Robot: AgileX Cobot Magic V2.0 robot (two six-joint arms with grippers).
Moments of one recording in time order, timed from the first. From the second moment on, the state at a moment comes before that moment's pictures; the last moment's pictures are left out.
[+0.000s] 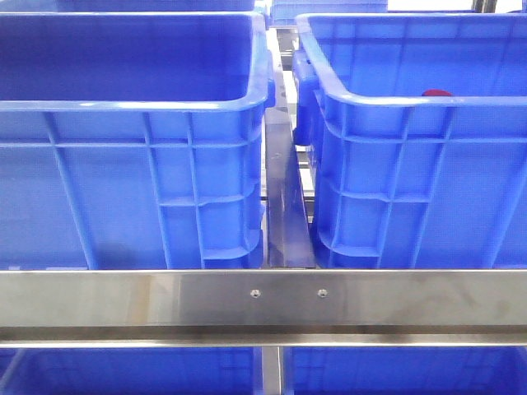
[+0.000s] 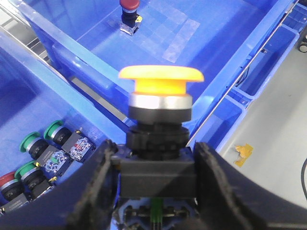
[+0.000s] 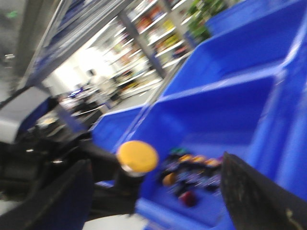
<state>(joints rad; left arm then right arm) -0.91 1.24 -1.26 0.14 0.72 -0.09 0.06 0.78 -0.59 1.78 0.75 -1.18</state>
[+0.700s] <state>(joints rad) -0.91 1.24 -1.26 0.14 0.72 -0.09 0.30 1.23 -0.84 1.78 0.89 -1.05</state>
